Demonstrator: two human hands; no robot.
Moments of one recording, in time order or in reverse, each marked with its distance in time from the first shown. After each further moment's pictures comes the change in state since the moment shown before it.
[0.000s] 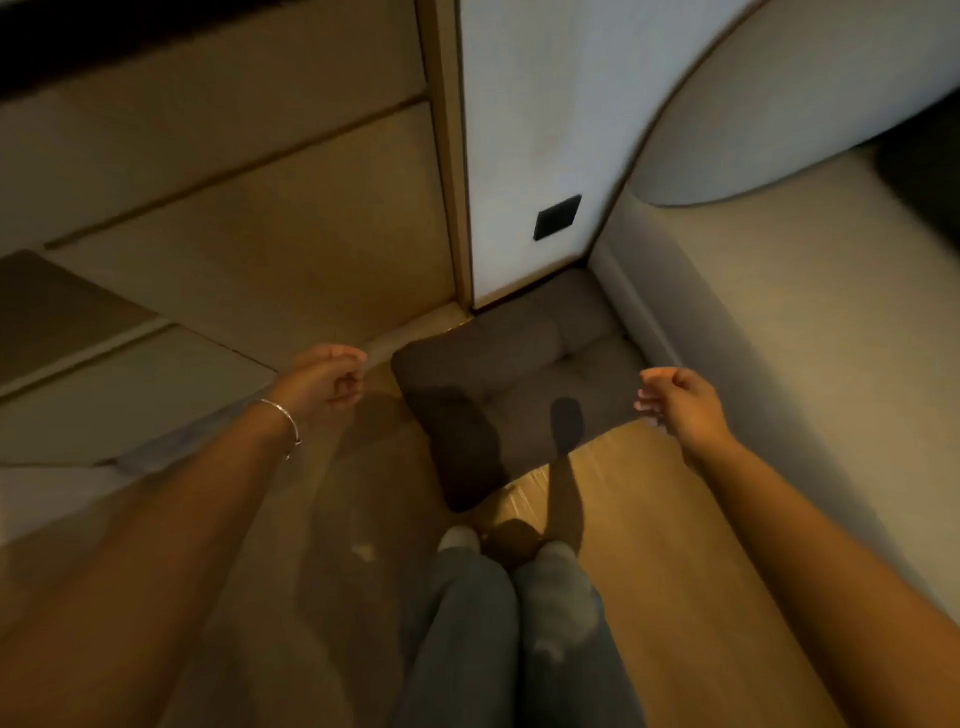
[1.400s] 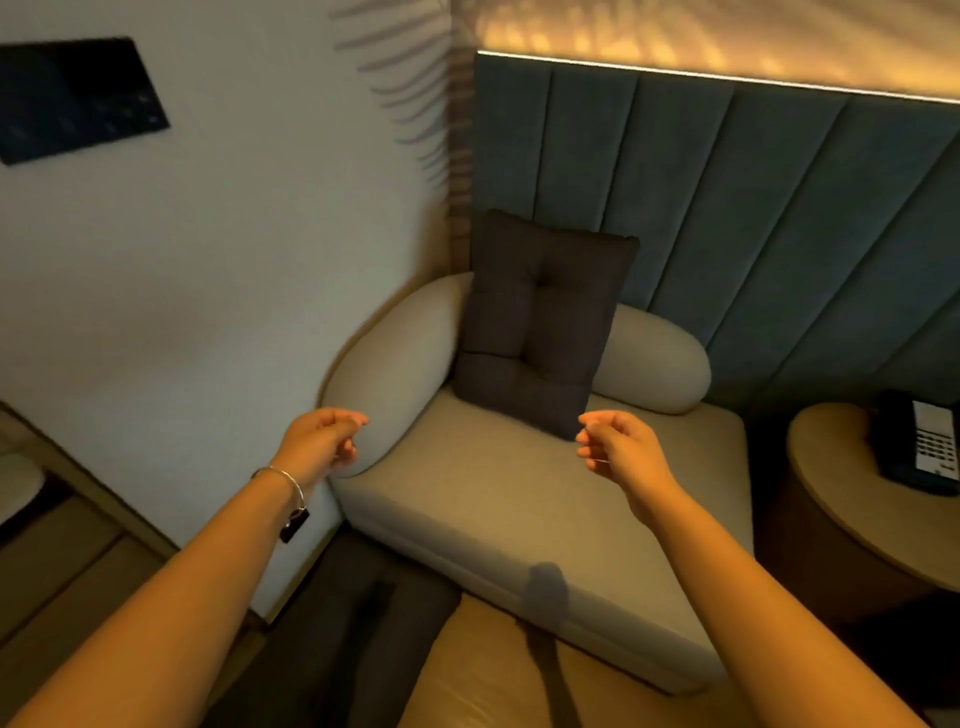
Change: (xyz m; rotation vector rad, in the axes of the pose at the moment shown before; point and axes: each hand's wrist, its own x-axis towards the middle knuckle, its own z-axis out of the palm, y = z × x) left_hand -0.286 0.281 0.296 0.283 -0.532 0.567; right_hand -0.256 -0.190 -0.358 0.452 0.477 -0.287
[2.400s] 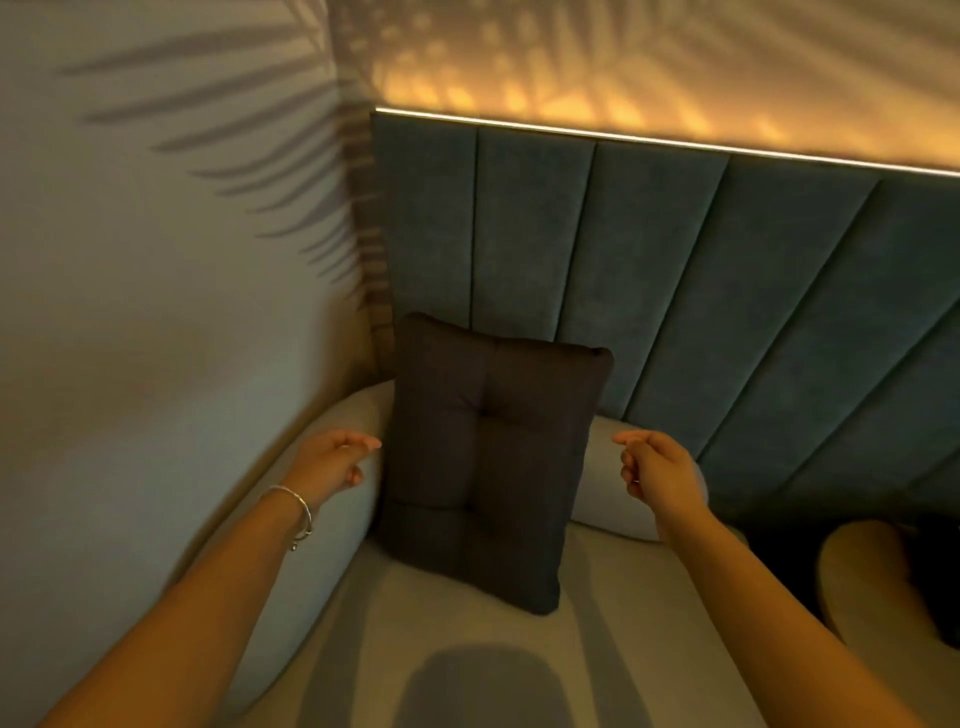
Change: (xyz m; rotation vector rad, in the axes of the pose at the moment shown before) left_hand 0.362 0.136 0.199 0.168 -0.126 0.042; right_hand 0.382 -0.088 -0.063 -0.081 0.288 -0.054
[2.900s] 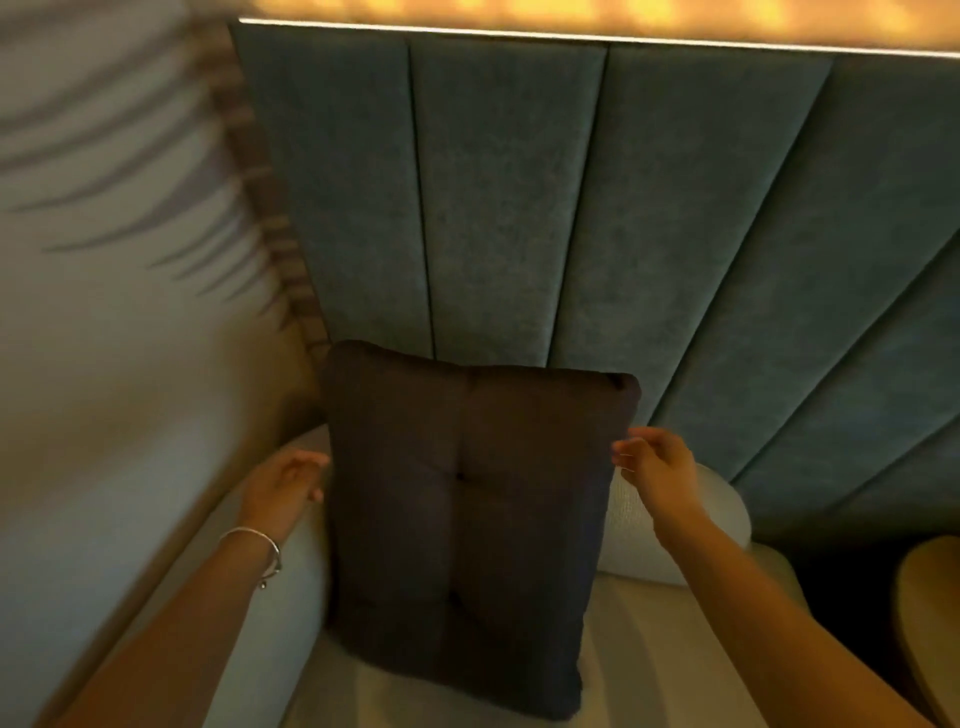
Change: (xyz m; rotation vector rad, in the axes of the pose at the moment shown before) left_hand 0.213 -0.014 0.060 0.230 0.179 0.073; right_hand 0.211 0.058 0.063 0.019 0.146 0.055
